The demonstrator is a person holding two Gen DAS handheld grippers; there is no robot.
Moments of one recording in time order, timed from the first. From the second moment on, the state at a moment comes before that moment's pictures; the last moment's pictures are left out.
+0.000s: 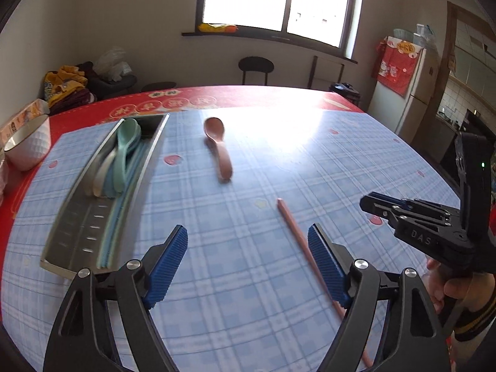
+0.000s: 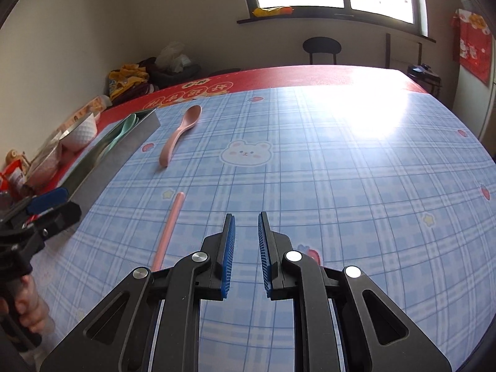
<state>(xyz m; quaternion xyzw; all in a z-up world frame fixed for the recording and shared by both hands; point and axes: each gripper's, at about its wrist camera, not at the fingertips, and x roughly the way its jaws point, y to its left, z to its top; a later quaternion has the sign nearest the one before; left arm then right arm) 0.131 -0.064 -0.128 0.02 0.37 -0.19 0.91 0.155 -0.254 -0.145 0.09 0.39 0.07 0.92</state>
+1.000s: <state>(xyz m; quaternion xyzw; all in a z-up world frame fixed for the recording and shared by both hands) 0.130 -0.131 -0.172 0.09 0.43 -0.19 0.88 0.146 -0.279 -0.146 0.17 0.36 0.10 0.91</state>
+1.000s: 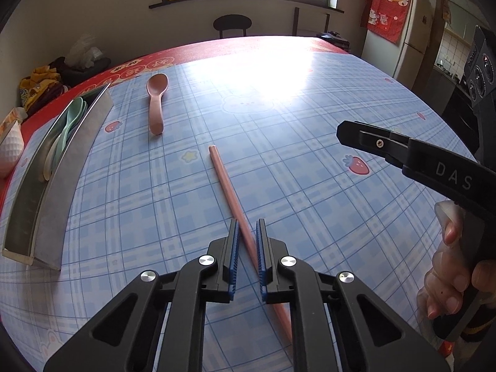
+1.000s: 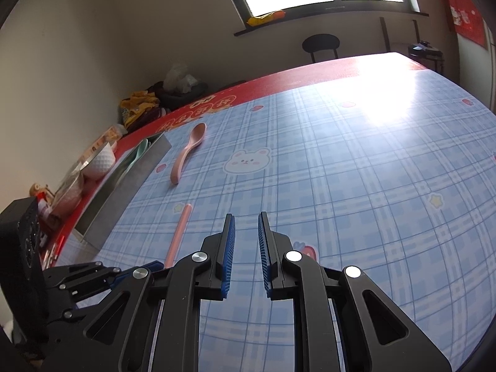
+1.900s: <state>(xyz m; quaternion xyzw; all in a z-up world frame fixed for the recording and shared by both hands) 0.133 -0.073 -0.154 0.04 0.40 -0.18 0.90 0.151 -0.282 -0.152 0.18 0.37 0.10 0.91</state>
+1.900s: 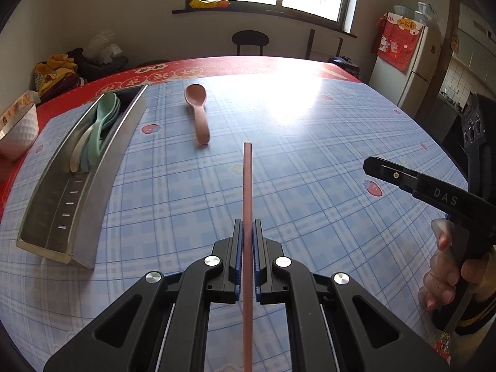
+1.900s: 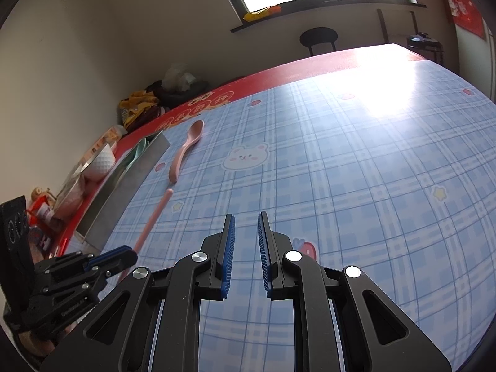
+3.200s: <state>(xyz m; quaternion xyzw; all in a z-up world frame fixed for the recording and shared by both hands) 0.123 0.017 -0.142 -0.13 0.30 -0.13 0.93 0.355 -0.146 -0.165 0.19 0.47 0.16 0.85</state>
